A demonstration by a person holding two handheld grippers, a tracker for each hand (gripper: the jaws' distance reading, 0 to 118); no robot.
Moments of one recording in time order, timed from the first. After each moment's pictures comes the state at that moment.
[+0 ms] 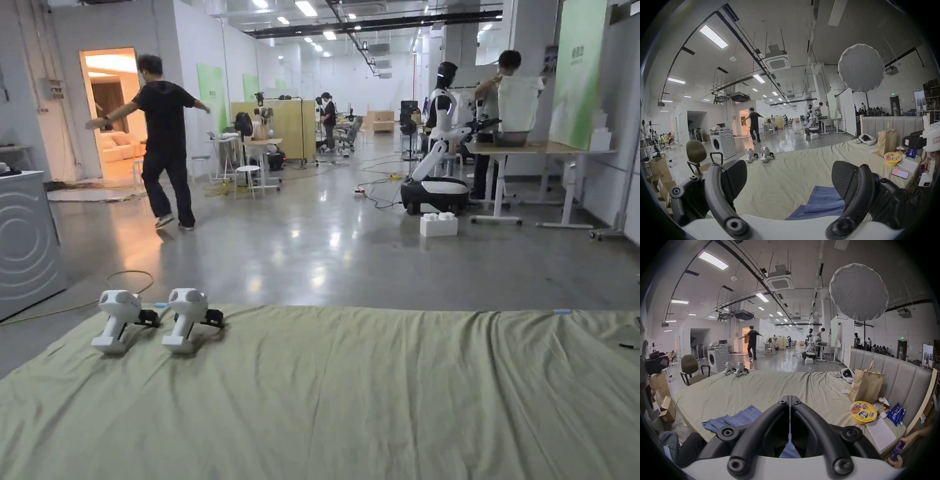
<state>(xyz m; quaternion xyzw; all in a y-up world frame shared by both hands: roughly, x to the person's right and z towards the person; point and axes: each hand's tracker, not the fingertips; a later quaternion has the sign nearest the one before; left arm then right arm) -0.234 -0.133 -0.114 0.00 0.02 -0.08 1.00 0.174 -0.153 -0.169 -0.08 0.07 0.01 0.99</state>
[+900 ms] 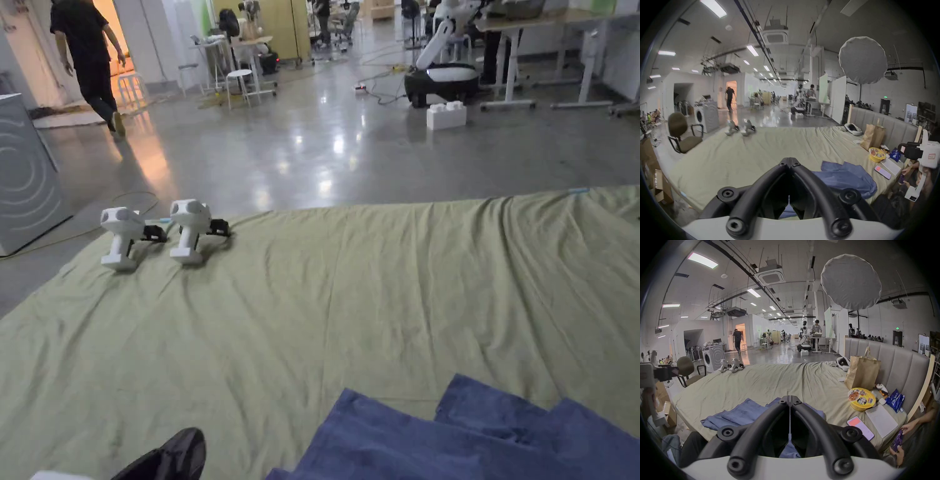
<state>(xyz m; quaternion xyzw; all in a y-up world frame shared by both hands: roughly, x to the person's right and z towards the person) -0.238 -0.166 -0.193 -0.14 -0.08 0.01 0.99 0.182 -0.183 -0.171 -0.13 0.04 -0.02 0.99</state>
